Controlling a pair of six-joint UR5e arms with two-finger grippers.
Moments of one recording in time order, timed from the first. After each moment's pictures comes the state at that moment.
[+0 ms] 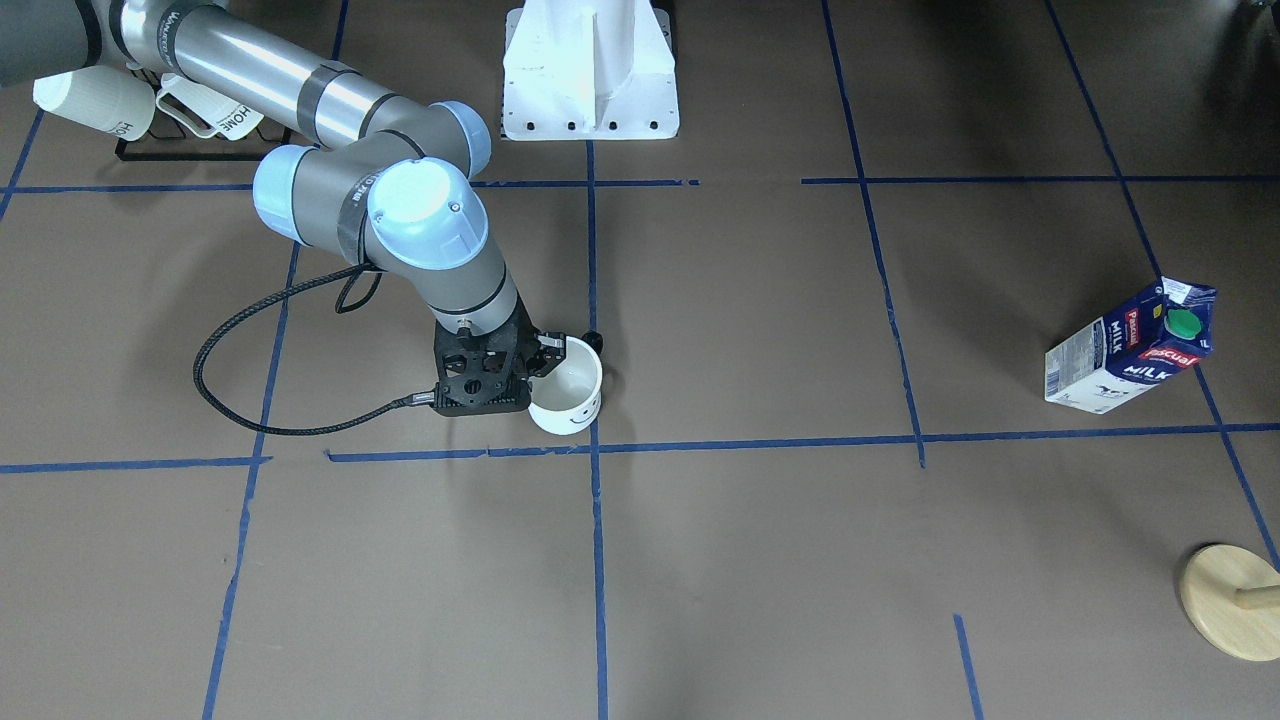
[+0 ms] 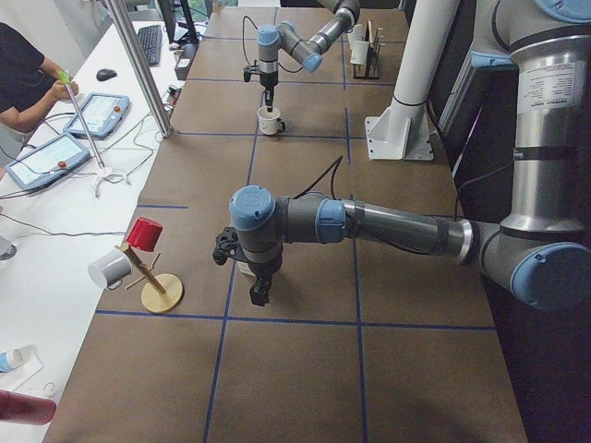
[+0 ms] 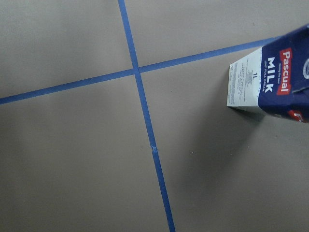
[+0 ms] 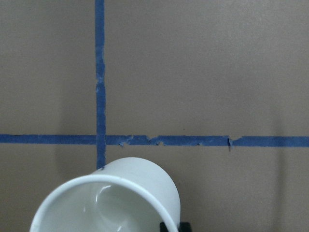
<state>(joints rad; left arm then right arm) -1.55 -1.50 -1.83 -1.39 -2.36 0.22 0.68 -0.79 1.39 -1.39 2.04 1.12</state>
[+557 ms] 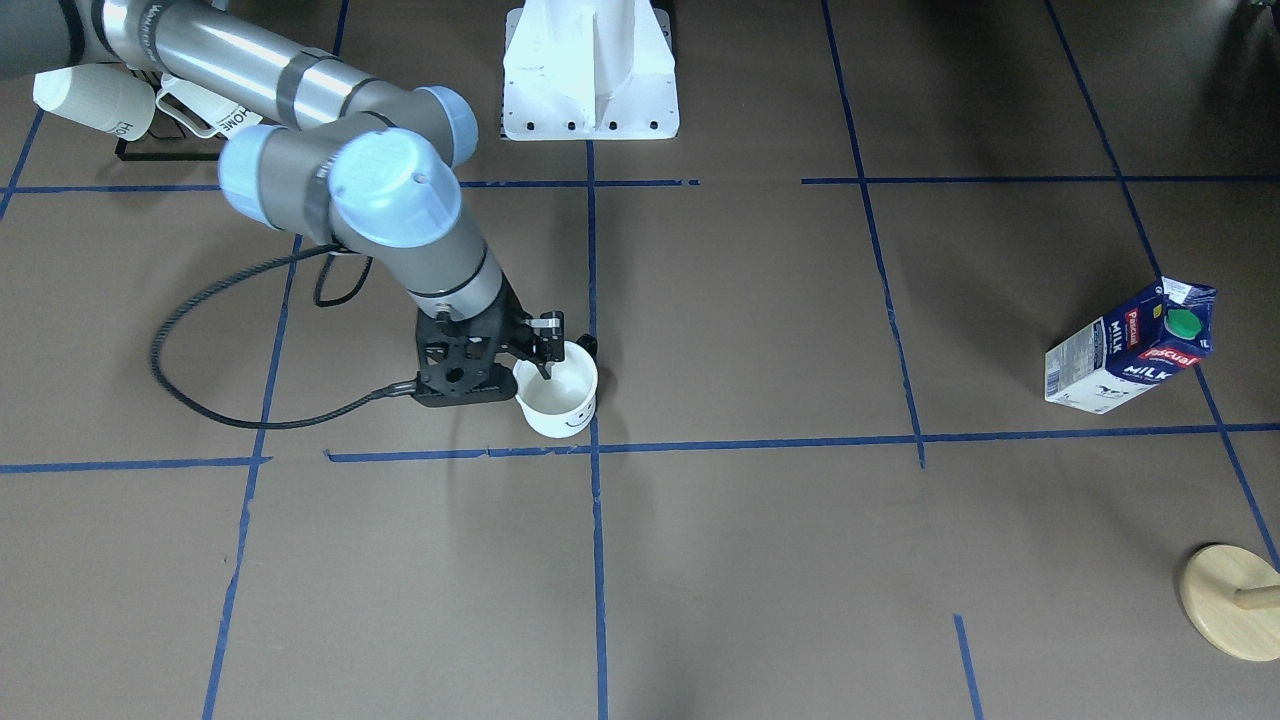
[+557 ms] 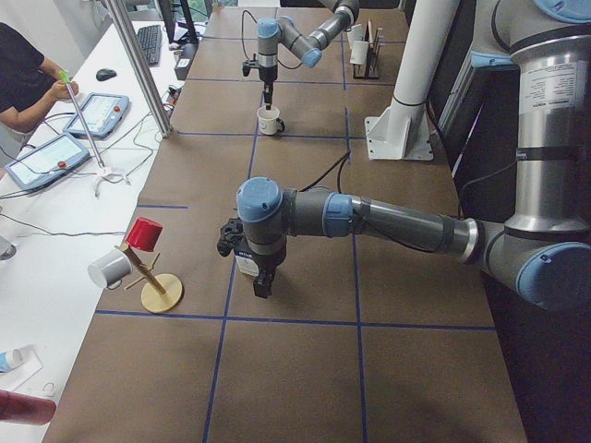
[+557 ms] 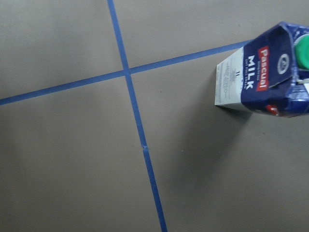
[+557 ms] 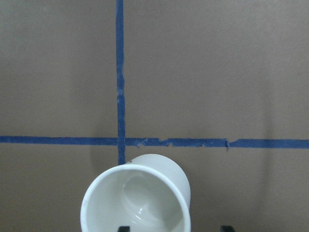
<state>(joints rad) -1.55 -1.49 -1.87 -1.39 -2.39 0.21 0.76 -0.82 1.51 -1.40 2.15 1.12</state>
